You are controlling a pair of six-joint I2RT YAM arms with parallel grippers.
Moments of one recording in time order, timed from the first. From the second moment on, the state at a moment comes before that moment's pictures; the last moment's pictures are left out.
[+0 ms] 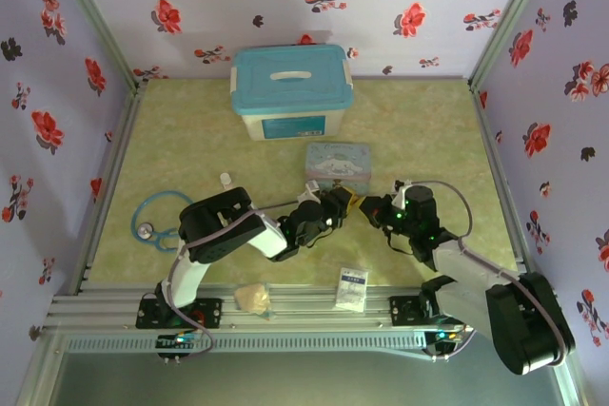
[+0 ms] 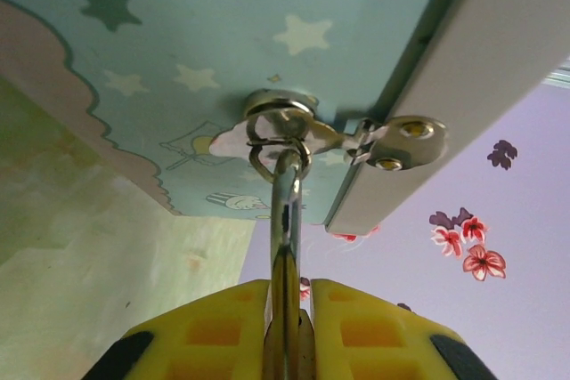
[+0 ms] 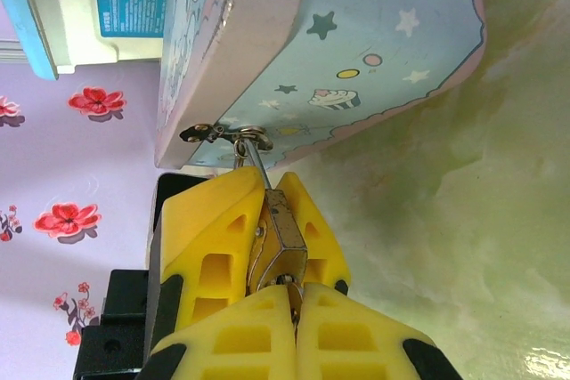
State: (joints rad) left arm -1.12 2.08 0.80 1.15 -0.24 -1.80; right arm 0.35 1.03 0.21 0.32 -0.51 1.18
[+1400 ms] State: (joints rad) left arm -1.09 1.99 0.70 1.13 -0.11 -1.70; right arm 0.56 0.94 0.52 -0.38 -0.13 0.51
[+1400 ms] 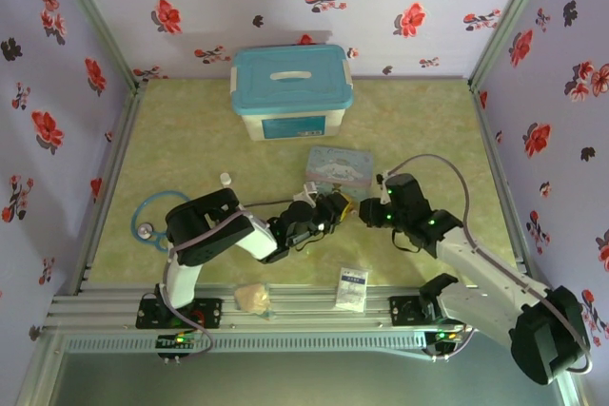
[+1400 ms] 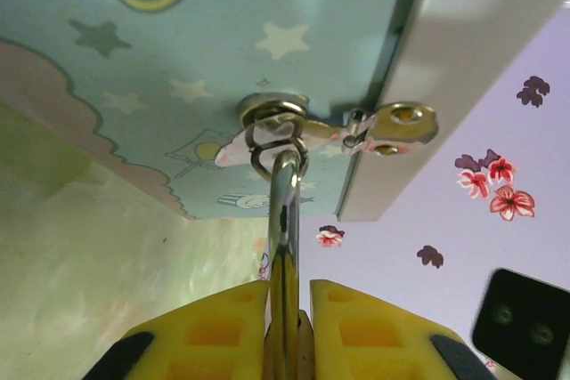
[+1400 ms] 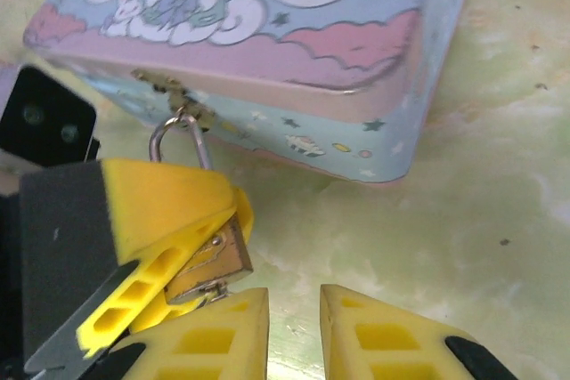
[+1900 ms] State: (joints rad) left arm -1.09 1.99 0.65 1.12 -0.09 -1.70; right arm 0.81 1.09 0.56 -0.36 0.11 0.32
